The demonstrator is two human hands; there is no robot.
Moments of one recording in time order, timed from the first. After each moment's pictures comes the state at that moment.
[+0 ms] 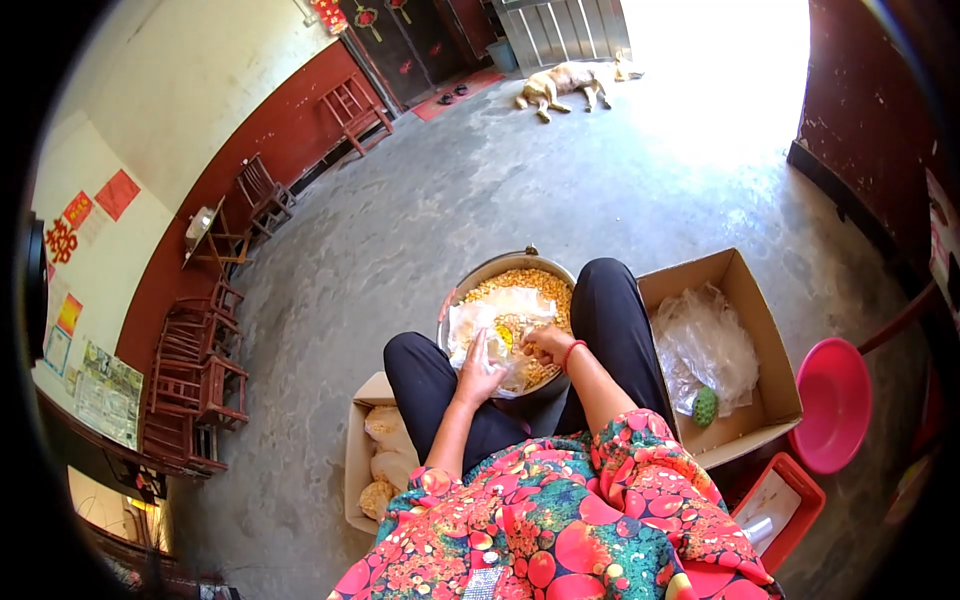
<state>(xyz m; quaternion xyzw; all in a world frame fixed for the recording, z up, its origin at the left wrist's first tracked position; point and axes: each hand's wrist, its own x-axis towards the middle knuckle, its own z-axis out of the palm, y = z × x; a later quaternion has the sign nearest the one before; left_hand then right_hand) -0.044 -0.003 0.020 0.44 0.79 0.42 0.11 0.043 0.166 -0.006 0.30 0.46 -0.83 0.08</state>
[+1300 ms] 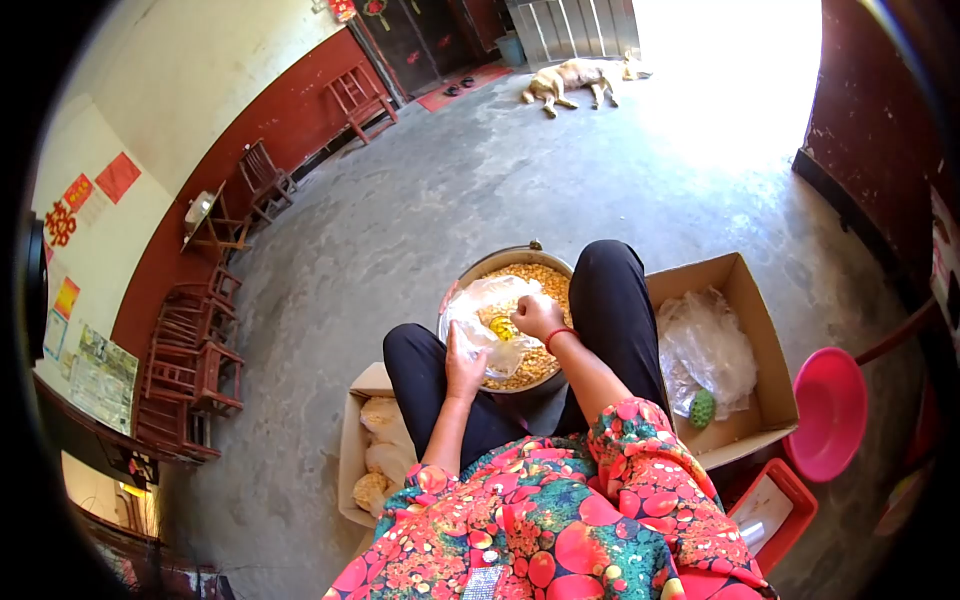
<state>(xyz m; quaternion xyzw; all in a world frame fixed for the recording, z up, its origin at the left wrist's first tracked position) -0.050 -0.009 0.032 0.38 0.81 0.45 -0.04 0.020 0.163 0.038 0.29 0.87 -0.36 -0.17</state>
